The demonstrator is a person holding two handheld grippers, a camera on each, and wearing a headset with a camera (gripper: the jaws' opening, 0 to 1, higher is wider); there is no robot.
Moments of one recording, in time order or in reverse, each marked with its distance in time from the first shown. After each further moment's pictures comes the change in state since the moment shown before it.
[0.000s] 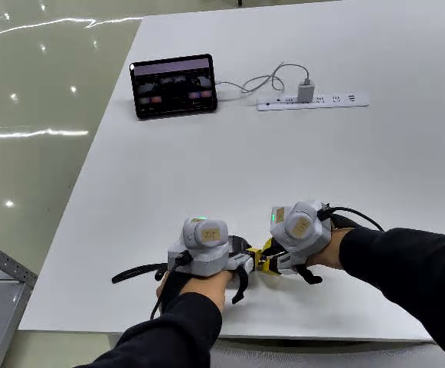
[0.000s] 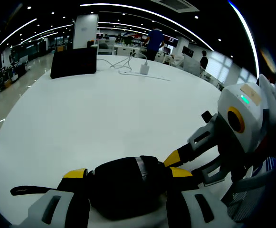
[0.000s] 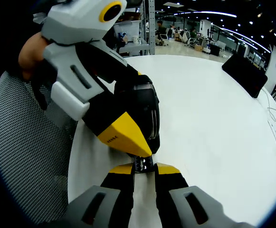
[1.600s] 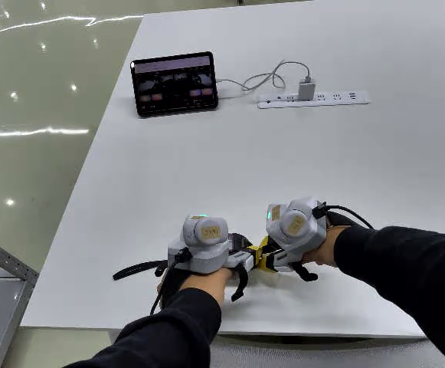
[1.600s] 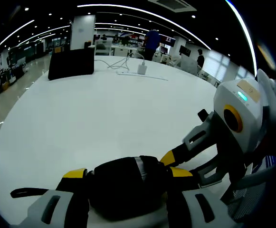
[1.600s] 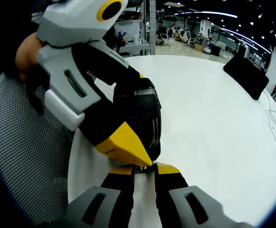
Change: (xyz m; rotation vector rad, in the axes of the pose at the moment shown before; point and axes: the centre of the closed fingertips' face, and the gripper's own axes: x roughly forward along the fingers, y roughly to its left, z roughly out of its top) left arm 0.001 -0.001 -0.001 0.021 -0.002 -0.017; right arm 0.007 0.002 0.008 -0.003 0.008 -0.006
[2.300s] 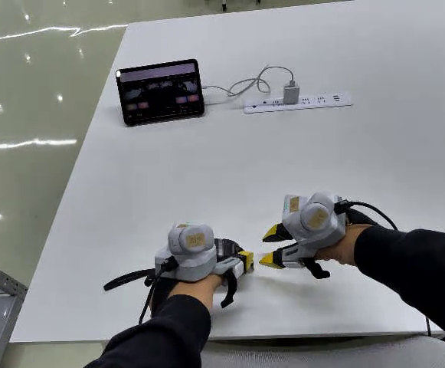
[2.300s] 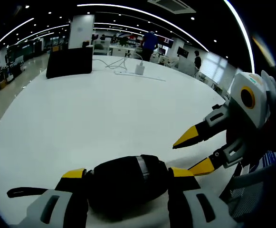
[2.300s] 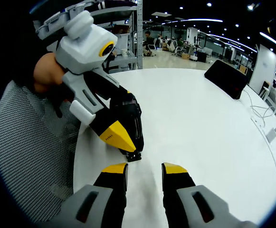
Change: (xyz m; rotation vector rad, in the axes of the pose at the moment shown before) left arm 0.001 -0.001 -0.002 -0.012 -0.003 -0.039; right arm -0.054 -0.015 -0.005 0.065 -0.115 -0.094
